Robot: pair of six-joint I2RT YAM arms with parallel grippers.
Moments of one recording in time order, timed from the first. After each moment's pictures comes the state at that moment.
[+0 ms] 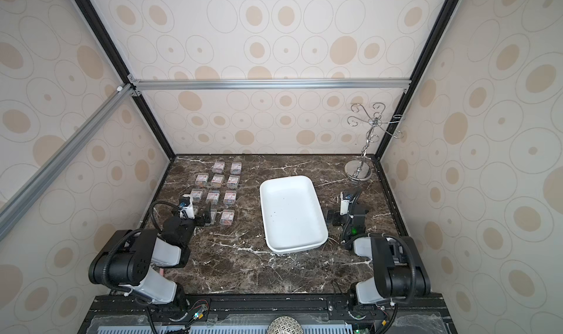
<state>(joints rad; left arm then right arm) 0.04 1.58 0.19 1.27 0.08 0.06 0.00 1.51 0.35 0.68 -0.09 -0.01</state>
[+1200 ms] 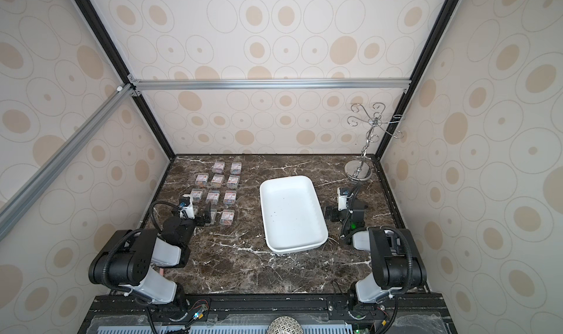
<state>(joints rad) 0.04 1.58 0.19 1.27 0.08 0.06 -0.01 1.53 0.42 0.68 -0.16 -0.04</state>
